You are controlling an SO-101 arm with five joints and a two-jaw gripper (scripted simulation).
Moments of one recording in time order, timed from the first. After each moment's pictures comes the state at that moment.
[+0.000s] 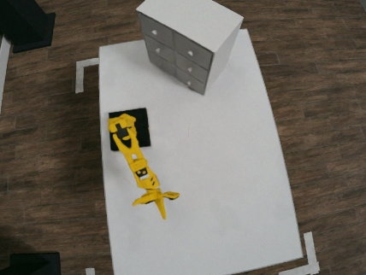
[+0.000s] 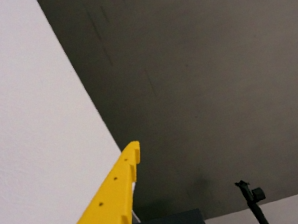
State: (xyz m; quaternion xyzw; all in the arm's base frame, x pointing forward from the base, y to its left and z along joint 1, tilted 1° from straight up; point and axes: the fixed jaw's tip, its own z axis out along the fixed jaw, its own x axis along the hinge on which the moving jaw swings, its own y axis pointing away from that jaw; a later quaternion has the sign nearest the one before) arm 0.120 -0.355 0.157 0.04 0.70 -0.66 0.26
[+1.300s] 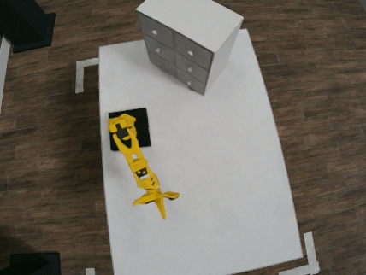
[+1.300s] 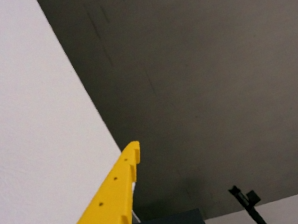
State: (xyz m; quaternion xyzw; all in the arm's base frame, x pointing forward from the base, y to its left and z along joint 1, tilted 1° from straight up) arm 0.120 -0.355 0.157 0.04 0.70 -0.66 0.26
